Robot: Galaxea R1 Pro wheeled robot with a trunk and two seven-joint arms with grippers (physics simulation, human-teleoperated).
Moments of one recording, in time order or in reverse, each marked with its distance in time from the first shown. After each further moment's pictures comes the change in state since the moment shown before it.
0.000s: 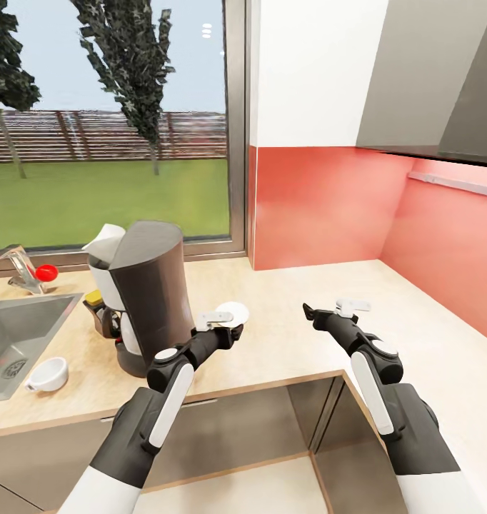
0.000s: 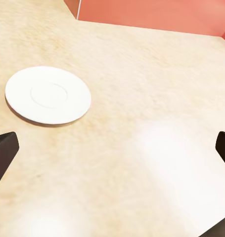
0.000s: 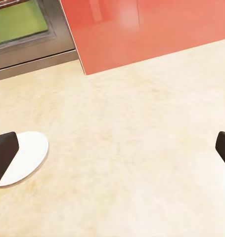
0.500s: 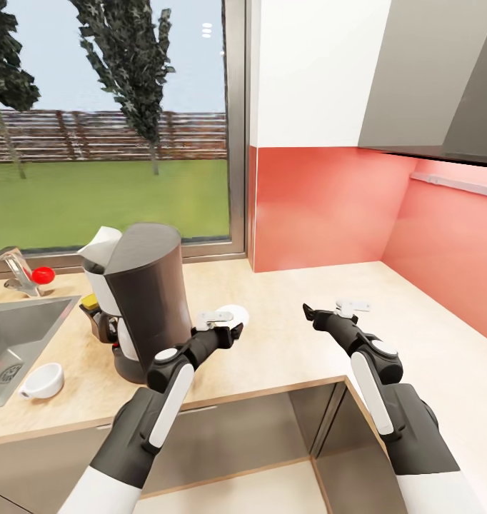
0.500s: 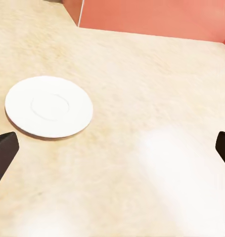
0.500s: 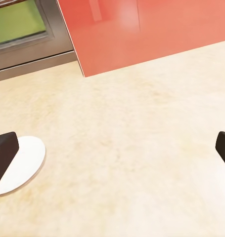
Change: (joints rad) left arm 0.001 -0.001 0.001 0.000 0.000 -0.015 0.000; right arm 0.000 0.000 0.000 0.003 0.000 0.000 0.000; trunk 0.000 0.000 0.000
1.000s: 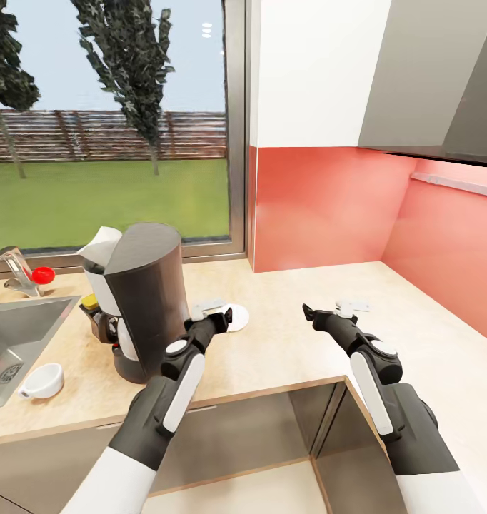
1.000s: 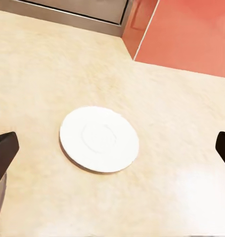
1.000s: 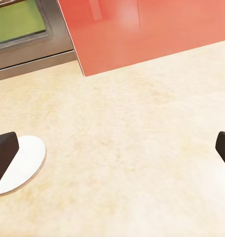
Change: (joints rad) left arm -0.065 -0.046 -0.008 0.094 0.041 -0.154 0.279; right arm 0.000 0.001 0.001 0.001 0.001 0.000 0.000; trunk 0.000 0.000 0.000
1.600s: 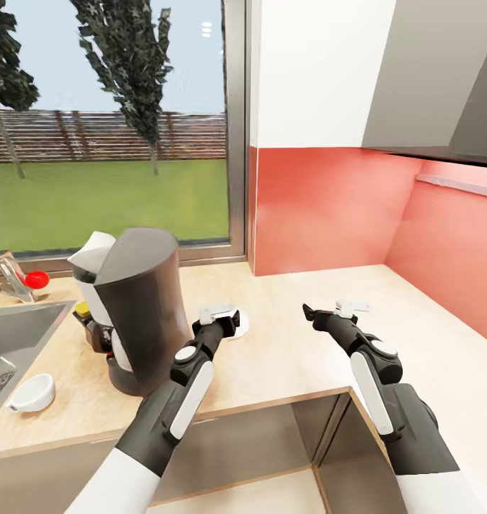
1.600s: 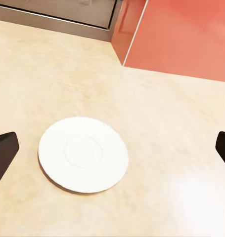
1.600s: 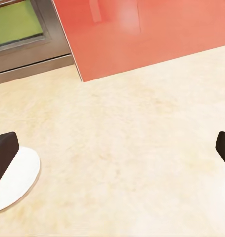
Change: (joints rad) left arm 0.001 0.000 -0.070 0.047 0.013 -0.083 0.008; right arm 0.000 0.000 -0.001 0.000 0.000 0.000 0.000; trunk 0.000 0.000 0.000
